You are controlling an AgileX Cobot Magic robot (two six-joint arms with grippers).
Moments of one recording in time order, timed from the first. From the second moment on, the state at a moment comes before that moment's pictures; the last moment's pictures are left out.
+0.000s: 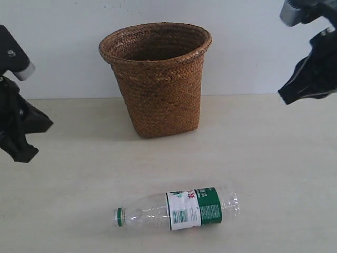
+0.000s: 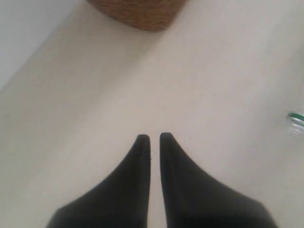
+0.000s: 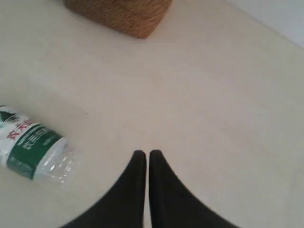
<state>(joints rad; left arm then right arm) -0.24 1.28 -0.88 -0.31 0.54 0.91 0.21 1.34 -1.13 0.27 0.79 -0.60</state>
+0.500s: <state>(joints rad) -0.34 1.50 -0.97 -0.54 0.83 1.28 0.23 1.54 -1.15 0.59 0.94 -0.85</state>
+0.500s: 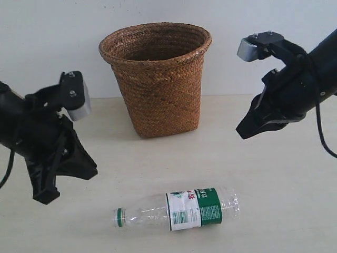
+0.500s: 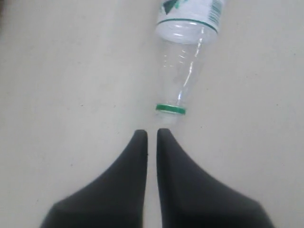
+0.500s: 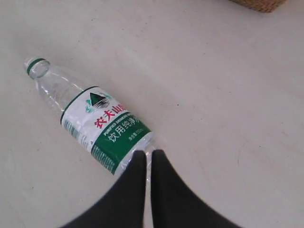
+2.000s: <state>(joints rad) -0.48 1.91 -0.97 -0.55 0.55 1.43 0.36 1.78 -1.15 0.61 0.93 -0.92</state>
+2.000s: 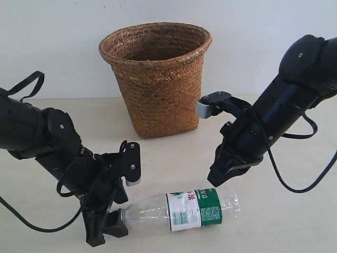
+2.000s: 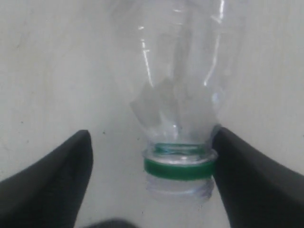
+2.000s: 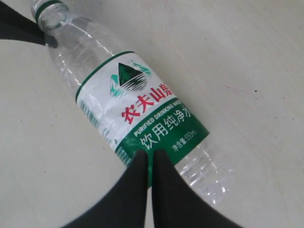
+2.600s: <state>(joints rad) -0.48 1.91 -0.97 -0.55 0.54 1.44 0.39 1.79 -1.15 0.75 0.95 -0.92</state>
